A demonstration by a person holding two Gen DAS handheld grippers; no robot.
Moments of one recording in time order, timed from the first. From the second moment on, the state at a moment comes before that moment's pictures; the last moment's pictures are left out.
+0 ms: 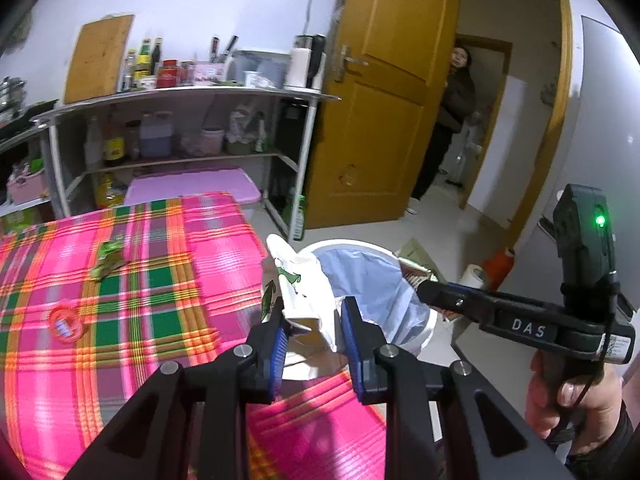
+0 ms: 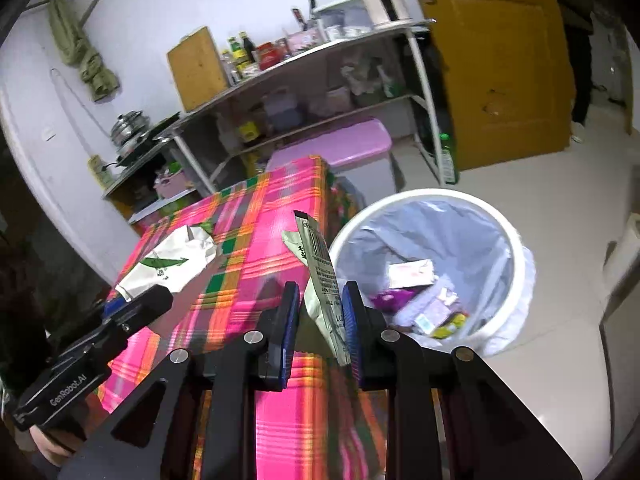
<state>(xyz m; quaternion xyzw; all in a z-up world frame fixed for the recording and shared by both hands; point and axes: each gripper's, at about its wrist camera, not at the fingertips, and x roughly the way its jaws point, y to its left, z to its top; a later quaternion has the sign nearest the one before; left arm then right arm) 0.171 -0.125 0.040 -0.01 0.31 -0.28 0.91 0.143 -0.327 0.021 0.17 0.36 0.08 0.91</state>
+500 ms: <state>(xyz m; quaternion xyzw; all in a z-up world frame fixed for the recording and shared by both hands) 0.235 -0.199 -0.010 0.00 0.37 -0.32 0.87 0.175 -0.386 -0.036 0.21 0.41 0.03 0.89</state>
